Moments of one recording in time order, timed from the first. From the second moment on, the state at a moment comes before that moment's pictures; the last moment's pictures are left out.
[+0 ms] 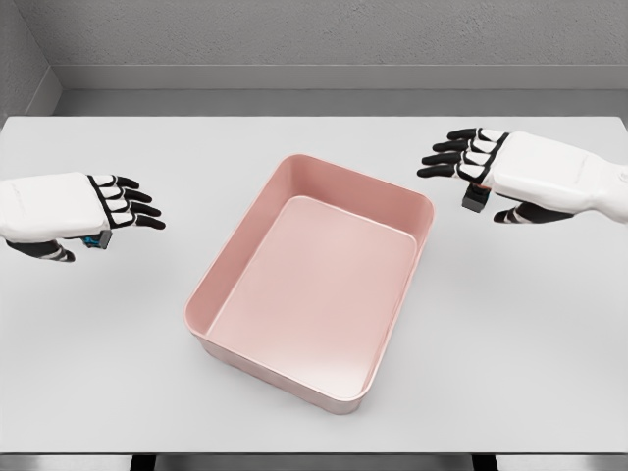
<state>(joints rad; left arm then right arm) -0.71 1.26 -0.81 -1.76 -0.31 -0.61 -0.38 -0.49 -1.03 0.47 -1.76 0.26 -0.61 0.33</state>
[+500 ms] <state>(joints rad) -0.80 1.10 -0.87 -1.47 -0.47 -0.61 -0.48 -0.46 -1.01 0.31 -1.70 0.28 -0.61 0.36</state>
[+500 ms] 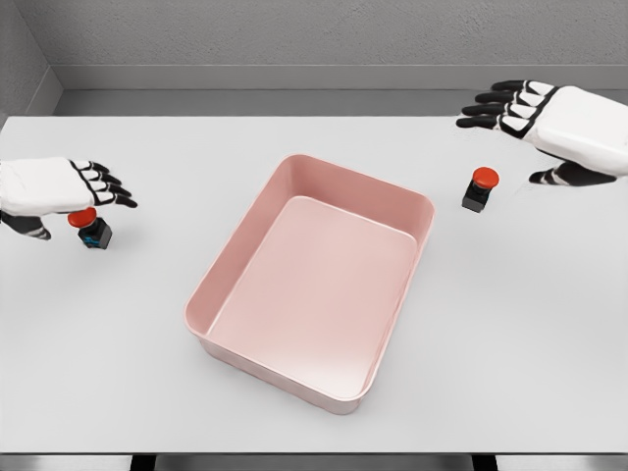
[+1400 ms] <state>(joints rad) -0.81 1.03 -0.92 -1.39 -0.58 -0.52 -0.48 -0.55 -0.85 0.40 -1.50 0.49 -0.61 0.51</state>
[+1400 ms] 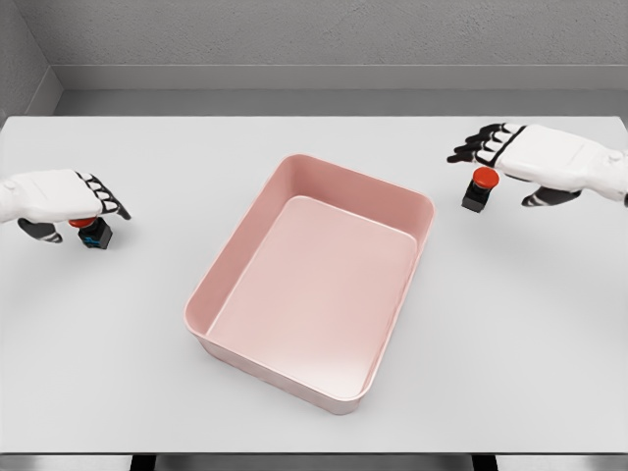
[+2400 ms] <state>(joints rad) -0.86 1.04 -0.92 -1.44 -0.56 -0.58 -0.48 -0.62 -0.75 0.49 -1.36 0.61 -0.61 0.51</state>
